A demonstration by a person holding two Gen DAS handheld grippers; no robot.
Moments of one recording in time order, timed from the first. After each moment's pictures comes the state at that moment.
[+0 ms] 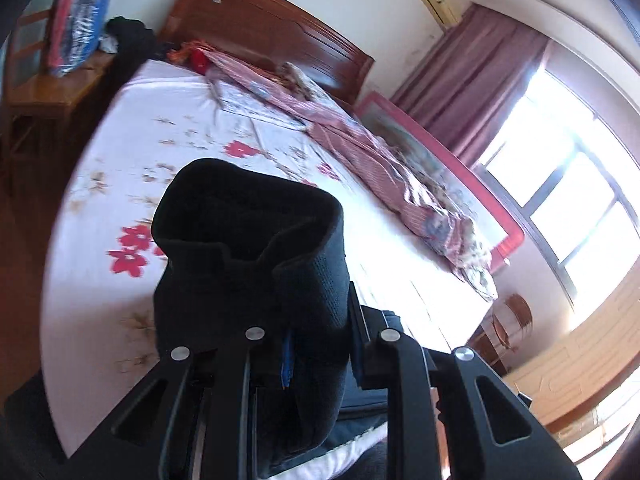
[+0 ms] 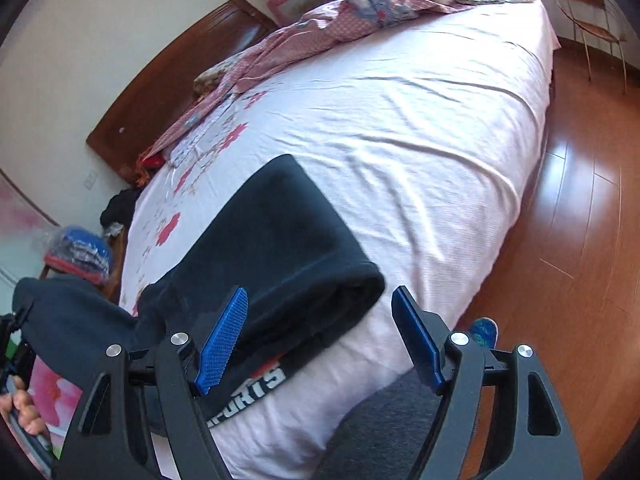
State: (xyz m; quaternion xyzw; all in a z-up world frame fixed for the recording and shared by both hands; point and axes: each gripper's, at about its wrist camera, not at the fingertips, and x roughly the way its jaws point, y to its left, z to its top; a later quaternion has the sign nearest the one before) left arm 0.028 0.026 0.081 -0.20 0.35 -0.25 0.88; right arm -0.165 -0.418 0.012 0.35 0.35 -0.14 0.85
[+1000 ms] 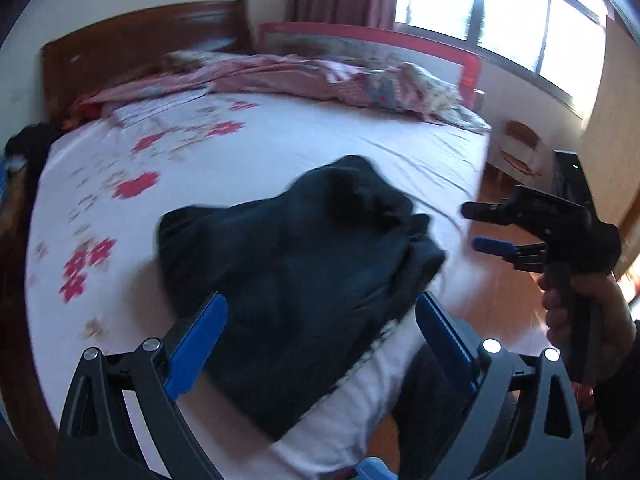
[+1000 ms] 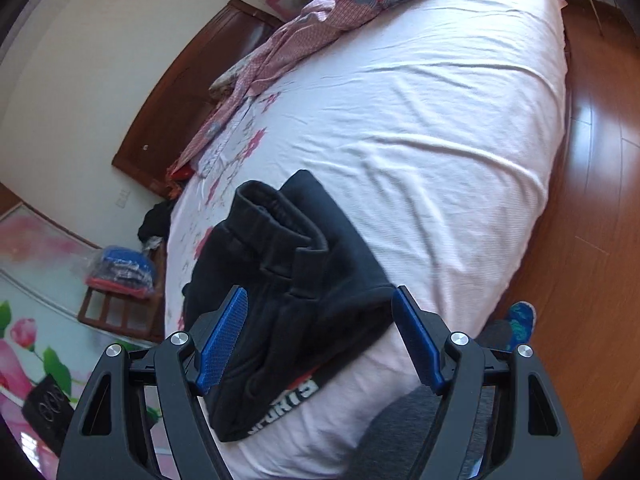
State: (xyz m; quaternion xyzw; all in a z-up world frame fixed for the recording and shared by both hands) left arm -0.034 -0.048 0.067 0.06 0.38 -0.31 0.87; right arm -0.131 -0.435 0.021 0.43 0.35 -0.05 0.83
